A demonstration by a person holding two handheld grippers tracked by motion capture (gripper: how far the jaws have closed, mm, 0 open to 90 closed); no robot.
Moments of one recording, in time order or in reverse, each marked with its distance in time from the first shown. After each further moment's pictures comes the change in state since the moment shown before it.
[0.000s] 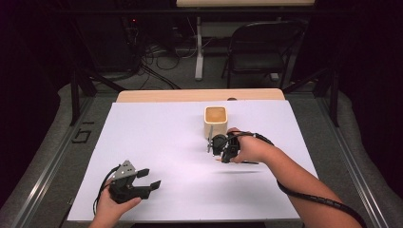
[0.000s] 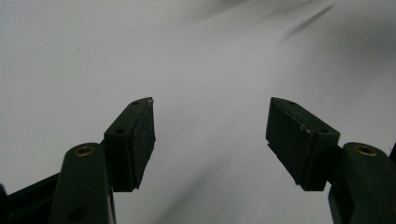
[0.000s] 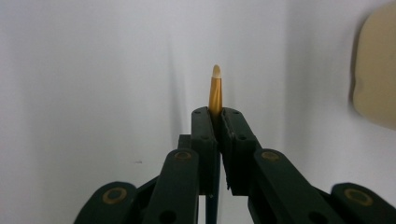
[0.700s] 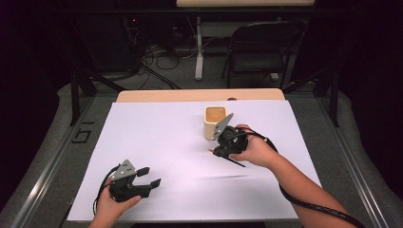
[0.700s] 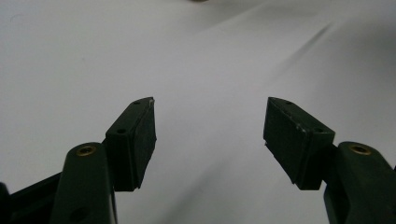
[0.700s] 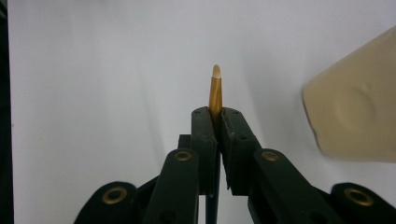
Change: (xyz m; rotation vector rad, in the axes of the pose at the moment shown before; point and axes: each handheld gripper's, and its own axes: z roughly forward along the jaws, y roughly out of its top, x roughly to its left) left arm 0.001 0.000 0.001 -0.039 0.008 0.011; right arm 0.005 -0.017 -0.031 -0.418 -0.030 0.159
